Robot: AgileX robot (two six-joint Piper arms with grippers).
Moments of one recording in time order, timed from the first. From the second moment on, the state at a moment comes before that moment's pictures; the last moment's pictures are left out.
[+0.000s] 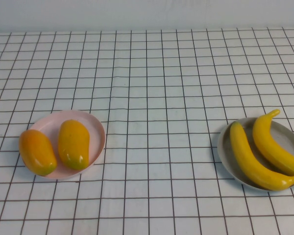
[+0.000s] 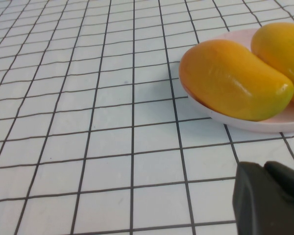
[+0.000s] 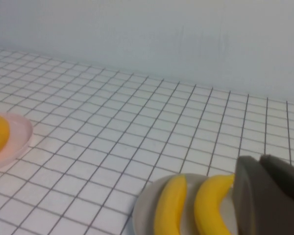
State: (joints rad) right arm 0.44 0.10 -0.50 -0.15 0.61 0.12; left arm -0.02 -0.01 0.03 0.02 0.38 0.11
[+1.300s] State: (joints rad) right arm 0.02 -0.01 0.03 0.06 0.33 0.10; left arm -0.02 -0.01 0.03 0.02 0.38 0.11
